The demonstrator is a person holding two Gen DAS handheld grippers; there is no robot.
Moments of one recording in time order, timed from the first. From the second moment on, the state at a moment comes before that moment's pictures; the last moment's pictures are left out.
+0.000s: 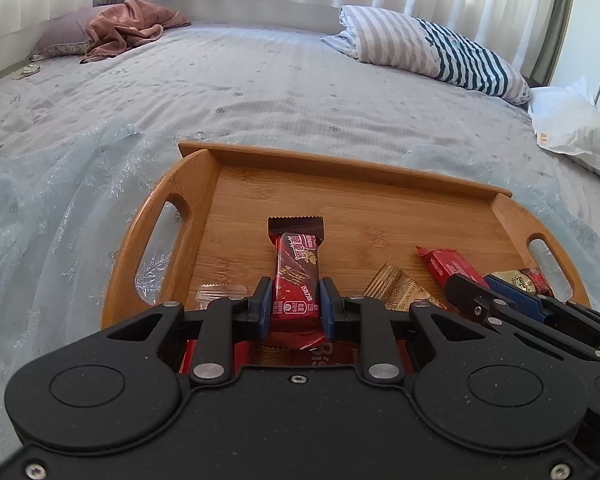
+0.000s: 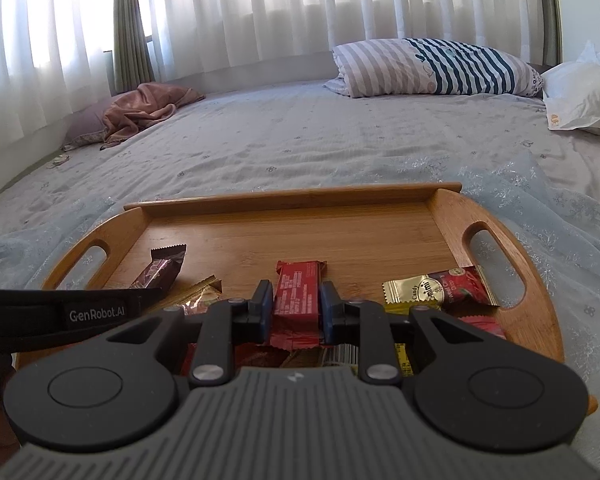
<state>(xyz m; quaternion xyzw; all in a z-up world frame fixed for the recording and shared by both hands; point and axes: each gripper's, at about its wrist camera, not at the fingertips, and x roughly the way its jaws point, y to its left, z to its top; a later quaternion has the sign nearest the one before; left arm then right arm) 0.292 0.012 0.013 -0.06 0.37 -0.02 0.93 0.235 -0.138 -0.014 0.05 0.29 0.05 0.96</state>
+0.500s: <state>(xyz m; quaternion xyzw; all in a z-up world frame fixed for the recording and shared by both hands) 0.292 0.010 0.013 -0.05 0.37 -0.03 0.93 0.237 -0.139 -0.017 0.06 0.29 0.06 0.95</state>
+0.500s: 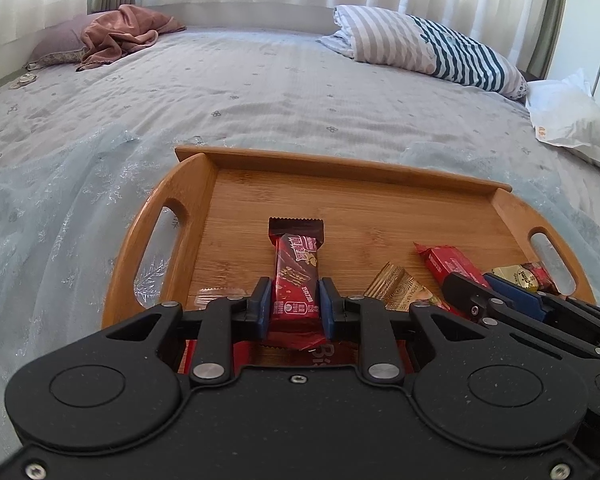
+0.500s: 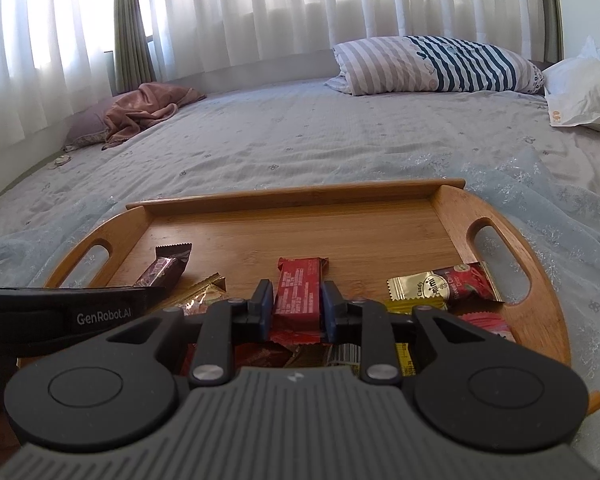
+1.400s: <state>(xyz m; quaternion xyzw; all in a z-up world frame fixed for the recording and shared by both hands) 0.178 0.032 0.057 -0.02 0.31 -0.06 0.95 0.154 -0.149 0.016 0.06 0.24 0.09 0.97</state>
